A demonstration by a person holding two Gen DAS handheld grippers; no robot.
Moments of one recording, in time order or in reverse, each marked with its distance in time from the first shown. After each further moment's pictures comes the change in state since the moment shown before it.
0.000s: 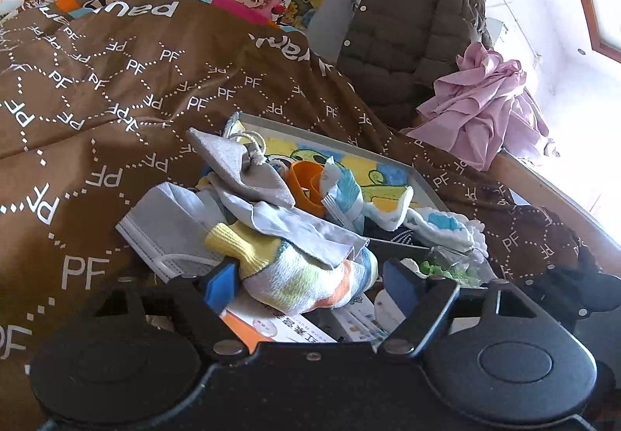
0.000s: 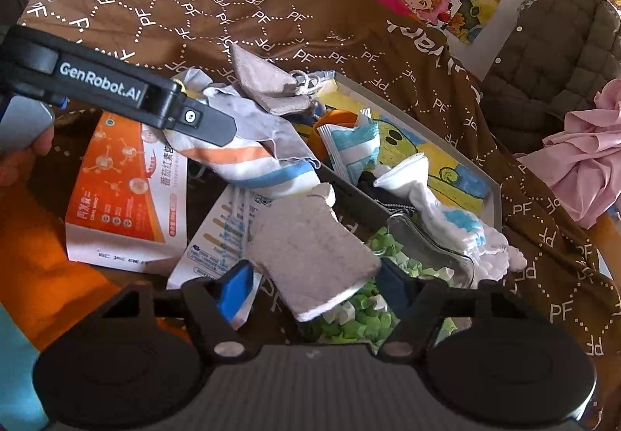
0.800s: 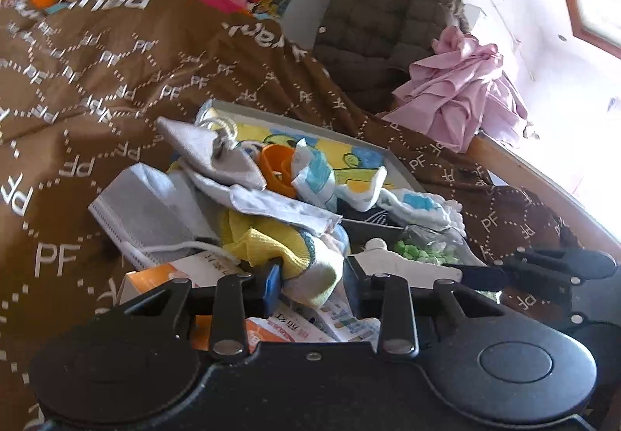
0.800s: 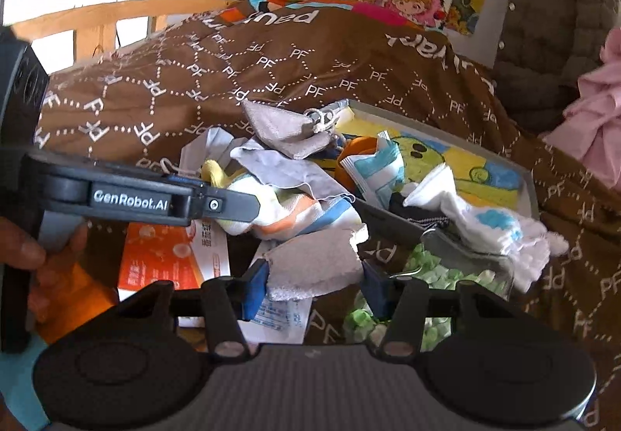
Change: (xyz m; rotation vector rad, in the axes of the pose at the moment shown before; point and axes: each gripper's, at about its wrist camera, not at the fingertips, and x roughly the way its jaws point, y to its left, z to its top) left arm 0.003 -0.008 -0.008 0.024 0.035 -0.059; right arm -0.013 -0.016 0.007 0.239 -0.088 0.170
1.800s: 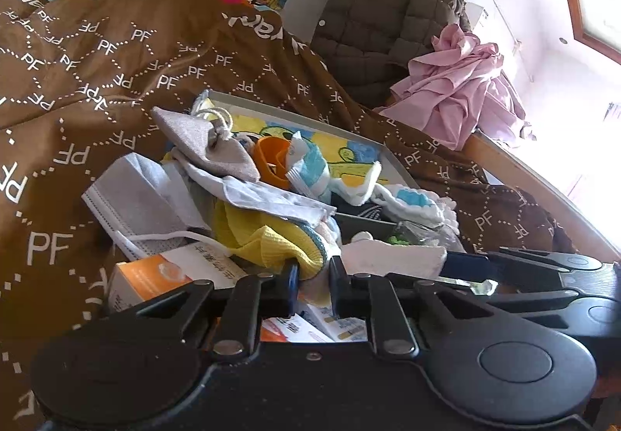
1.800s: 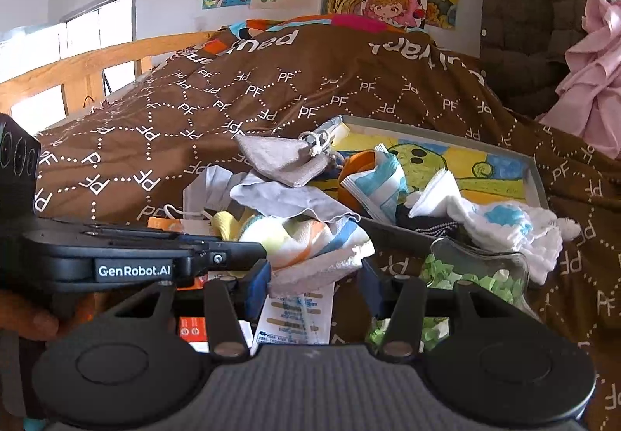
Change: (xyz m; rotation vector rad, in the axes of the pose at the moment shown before) left arm -0.001 -0.002 -0.001 -0.020 0.028 -0.028; right arm -0.004 0.000 0.009 0.103 -0.056 0.014
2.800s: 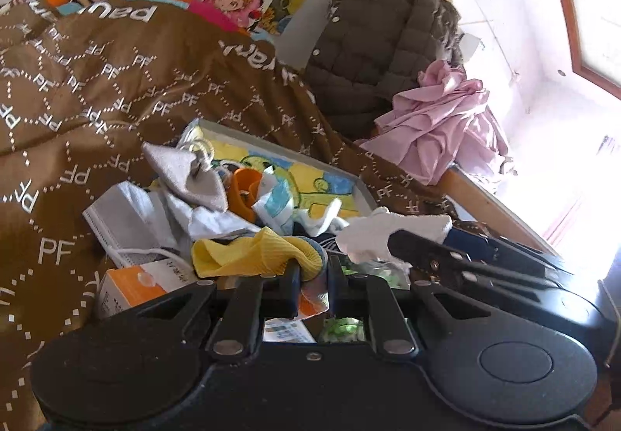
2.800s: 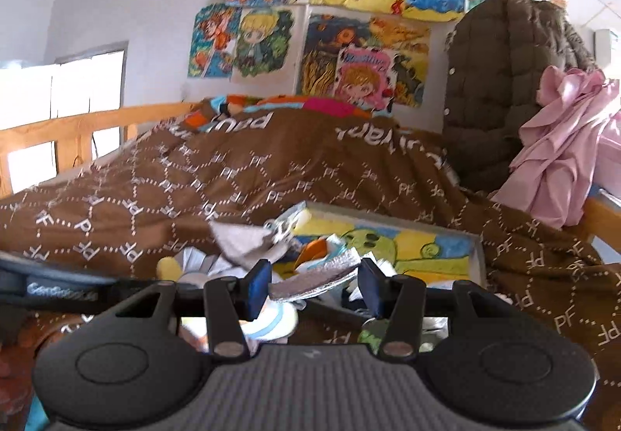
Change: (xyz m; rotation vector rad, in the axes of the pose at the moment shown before) left arm -0.049 -0.041 0.015 -0.055 -0.071 -0.017; right arm -0.062 -0.029 0.022 -0.001 -0.246 -0.086
